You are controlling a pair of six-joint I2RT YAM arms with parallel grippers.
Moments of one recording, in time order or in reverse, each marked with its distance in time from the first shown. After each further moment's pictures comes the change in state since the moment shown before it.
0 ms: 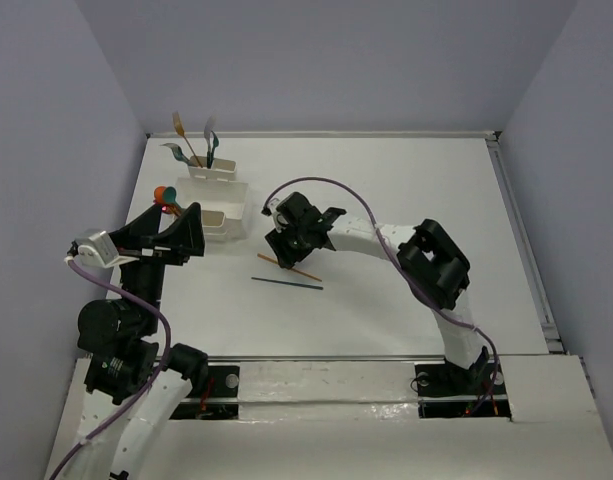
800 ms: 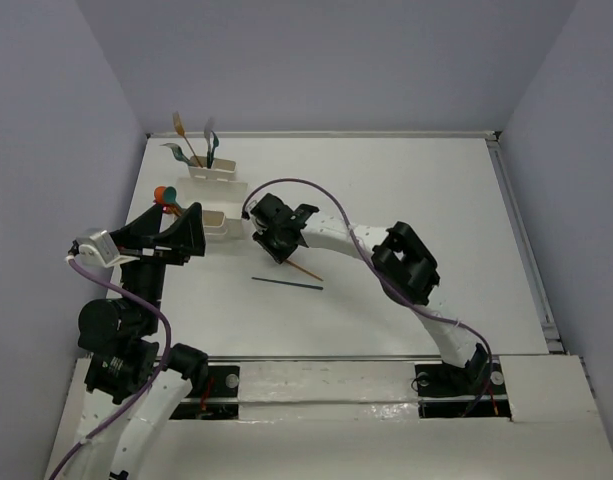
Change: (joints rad) left arm 0.000 0.003 0.000 0.000 0.003 -0.003; right arm 0.061 0.239 0.362 -0.238 0.158 -0.079
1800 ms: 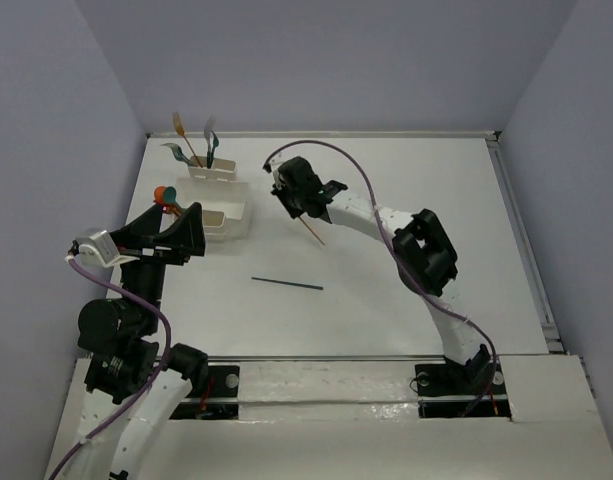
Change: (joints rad) left arm 0.000 0.000 0.000 0.000 0.001 0.000; right arm -0.143 -0.048 -0.020 0.254 0.124 -0.117
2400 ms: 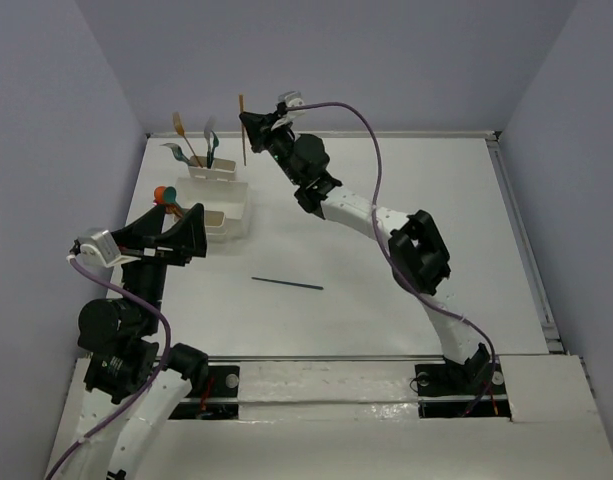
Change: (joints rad) left arm -0.024 0.000 -0.001 0.000 -0.002 0.000; right arm -0.006 -0.016 0.066 1.070 -0.031 0.232
